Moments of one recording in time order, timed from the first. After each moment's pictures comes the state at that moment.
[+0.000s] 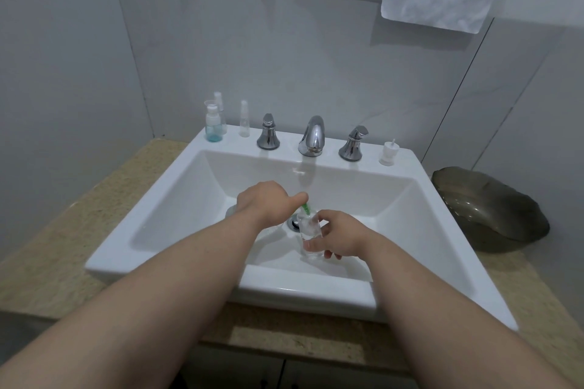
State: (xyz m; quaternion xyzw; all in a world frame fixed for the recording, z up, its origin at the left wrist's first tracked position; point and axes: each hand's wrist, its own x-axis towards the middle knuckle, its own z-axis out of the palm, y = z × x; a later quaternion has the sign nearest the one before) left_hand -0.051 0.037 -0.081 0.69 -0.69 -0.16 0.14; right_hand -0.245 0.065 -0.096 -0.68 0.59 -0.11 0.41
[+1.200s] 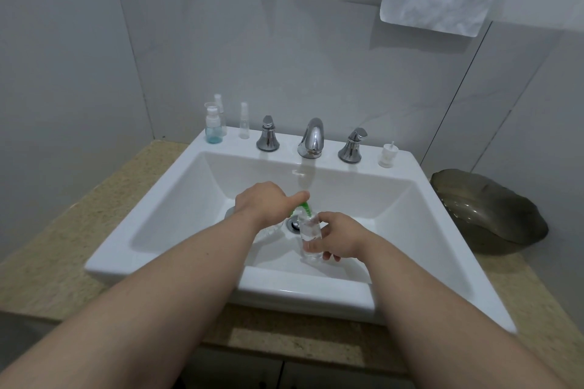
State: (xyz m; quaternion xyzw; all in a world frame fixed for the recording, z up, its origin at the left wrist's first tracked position) left_hand -0.049 0.037 -0.081 0.70 -0.68 -0.17 0.16; right_hand -0.246 0.064 -0.098 -0.68 0.59 -0.12 0.41
